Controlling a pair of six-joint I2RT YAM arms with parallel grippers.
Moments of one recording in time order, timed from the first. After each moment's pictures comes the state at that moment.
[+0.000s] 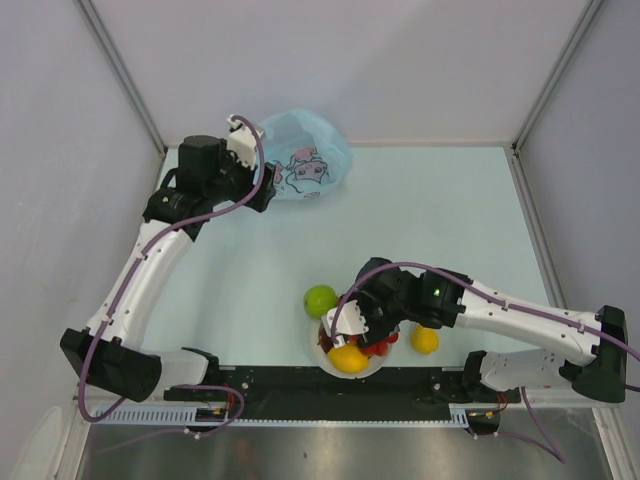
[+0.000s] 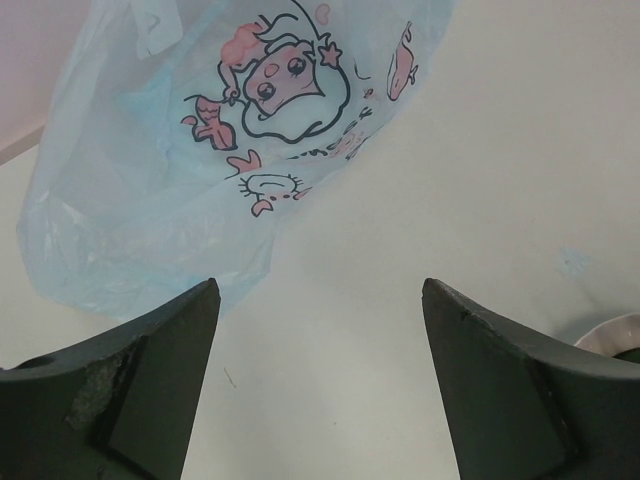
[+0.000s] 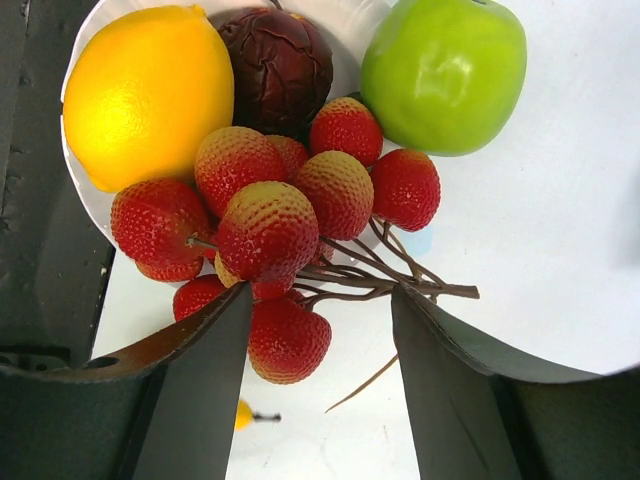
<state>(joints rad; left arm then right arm) -0.30 1.29 1.41 -0.61 0.17 0.18 1.17 1.17 1.06 -0.88 -0.09 -0.85</state>
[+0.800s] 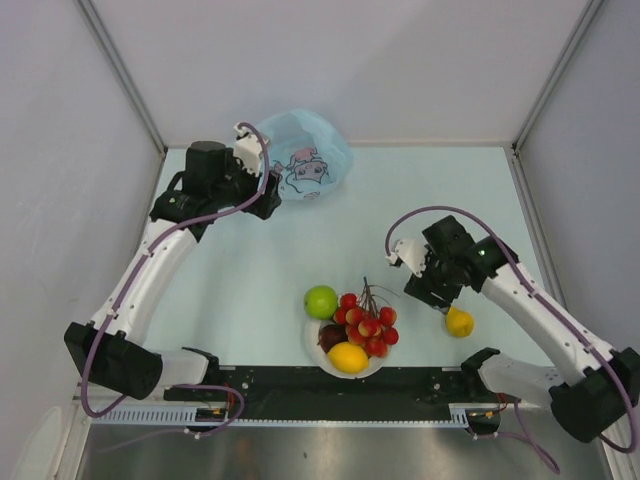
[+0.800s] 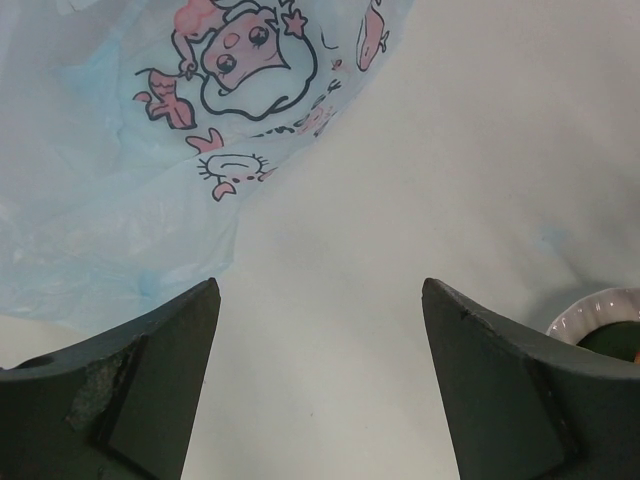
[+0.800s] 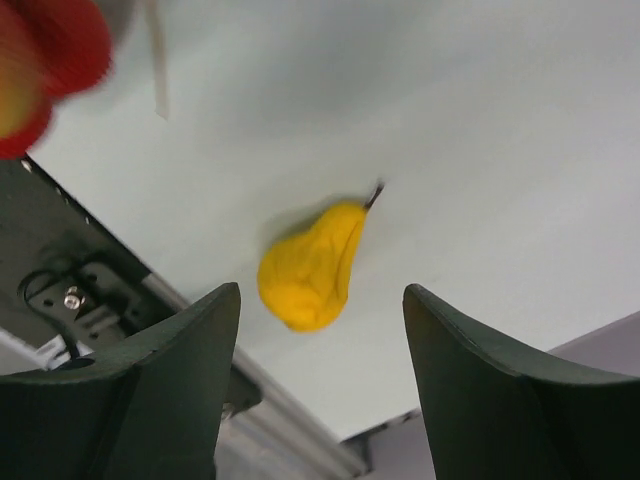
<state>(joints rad) -0.30 1.30 1.37 -0.61 0.23 0.17 0.57 1.06 1.02 -1.11 -0.03 -0.58</state>
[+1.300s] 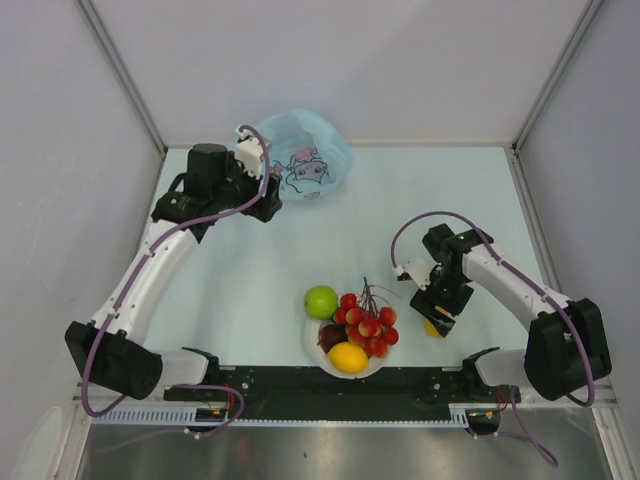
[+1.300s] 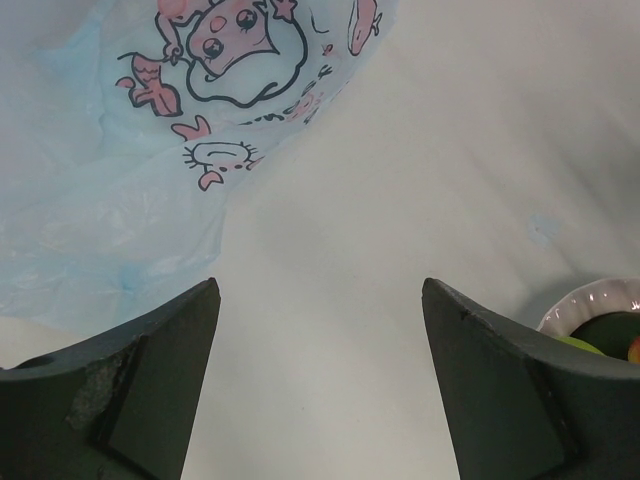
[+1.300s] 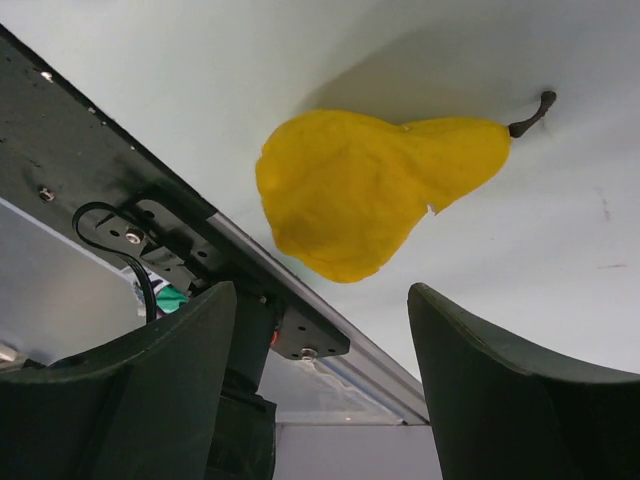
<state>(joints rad) -0.30 1.30 1.34 -0.61 0.24 0.16 0.38 1.30 0.90 -1.22 -0.14 -0.57</state>
